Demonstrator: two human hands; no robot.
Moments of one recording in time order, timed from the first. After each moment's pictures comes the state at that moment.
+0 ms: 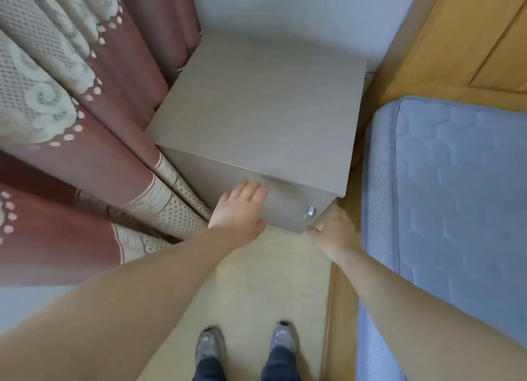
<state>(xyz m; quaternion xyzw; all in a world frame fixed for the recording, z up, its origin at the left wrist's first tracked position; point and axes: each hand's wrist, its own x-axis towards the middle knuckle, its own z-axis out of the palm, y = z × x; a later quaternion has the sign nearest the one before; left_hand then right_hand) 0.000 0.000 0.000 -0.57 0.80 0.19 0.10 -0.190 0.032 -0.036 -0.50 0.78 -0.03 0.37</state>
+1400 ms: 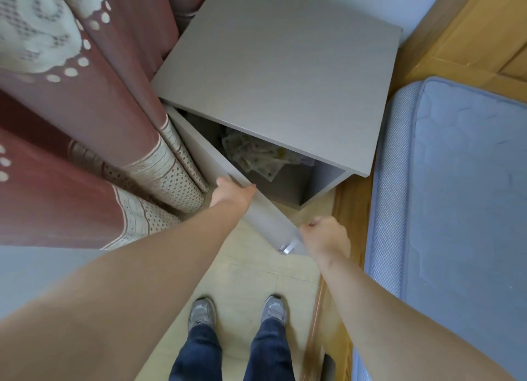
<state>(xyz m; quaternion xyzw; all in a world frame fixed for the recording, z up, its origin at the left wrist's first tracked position) 0.031 0.001 -0.040 -0.81 0.34 0.47 -0.08 -0.125 0.069 -0.045 -0.46 0.82 -0.01 0.34</state>
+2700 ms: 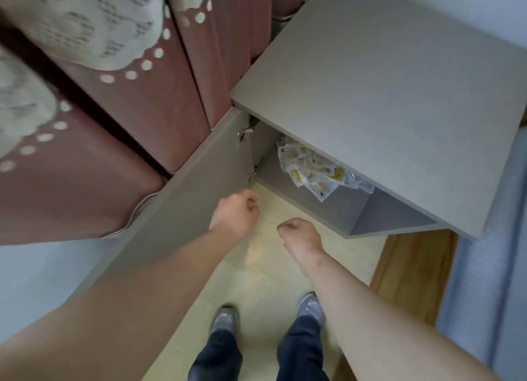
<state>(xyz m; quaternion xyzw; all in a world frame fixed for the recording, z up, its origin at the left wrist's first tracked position) 0.141 0.003 -0.069 -0.79 0.47 0.38 -0.10 0.007 0.005 -0.096 -0.40 0.71 -0.06 0.57</state>
